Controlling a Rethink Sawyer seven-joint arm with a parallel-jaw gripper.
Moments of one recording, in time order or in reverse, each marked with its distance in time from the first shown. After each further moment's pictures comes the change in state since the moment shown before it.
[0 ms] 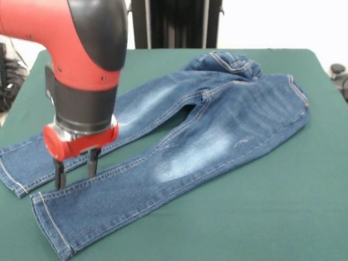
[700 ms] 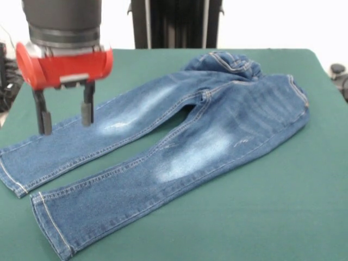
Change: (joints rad) arm -0.033 -0.232 0.034 0.120 0.182 0.059 0.000
